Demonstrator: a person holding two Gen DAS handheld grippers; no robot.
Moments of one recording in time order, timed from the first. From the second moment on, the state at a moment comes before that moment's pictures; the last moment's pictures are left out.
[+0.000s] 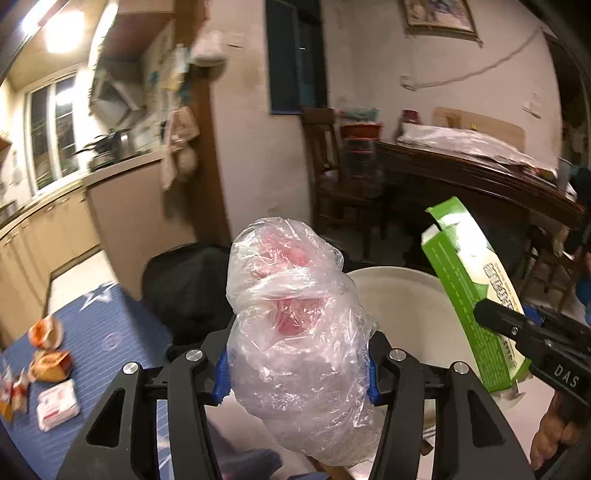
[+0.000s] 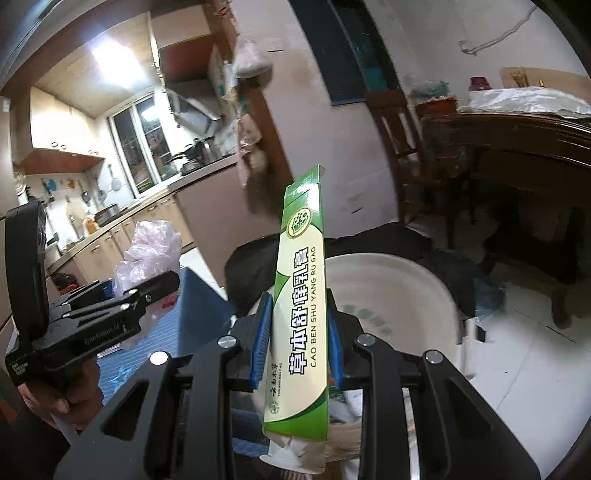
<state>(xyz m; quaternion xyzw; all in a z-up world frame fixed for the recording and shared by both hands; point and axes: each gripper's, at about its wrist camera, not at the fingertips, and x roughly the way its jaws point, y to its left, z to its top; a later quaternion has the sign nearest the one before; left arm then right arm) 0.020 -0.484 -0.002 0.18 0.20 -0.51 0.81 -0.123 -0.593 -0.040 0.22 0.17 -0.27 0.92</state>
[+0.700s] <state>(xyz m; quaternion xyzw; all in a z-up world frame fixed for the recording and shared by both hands) 0.022 -0.601 -0.040 0.22 0.21 -0.60 0.74 -0.110 -0.679 -0.079 0.24 0.22 -0.30 0.90</state>
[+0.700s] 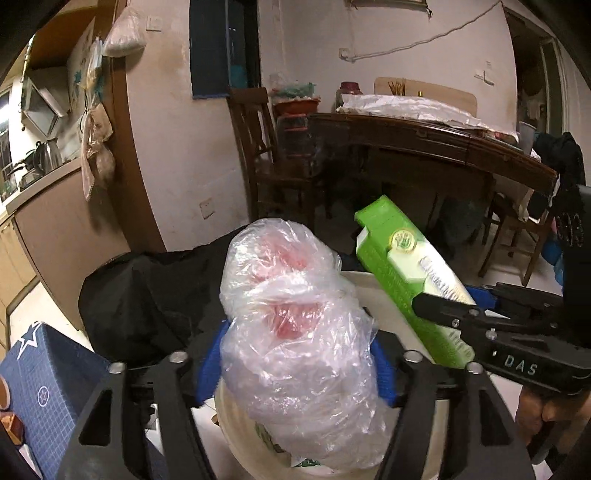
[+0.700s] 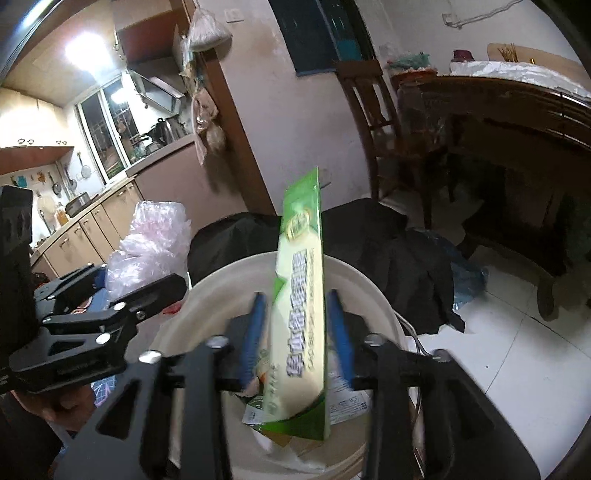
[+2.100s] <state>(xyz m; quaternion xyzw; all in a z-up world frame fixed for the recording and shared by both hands) 0.095 -0.426 -0.057 0.20 0.21 -0.45 0.84 -0.027 -0.580 -0.070 0.20 0.23 -0.17 0.94</state>
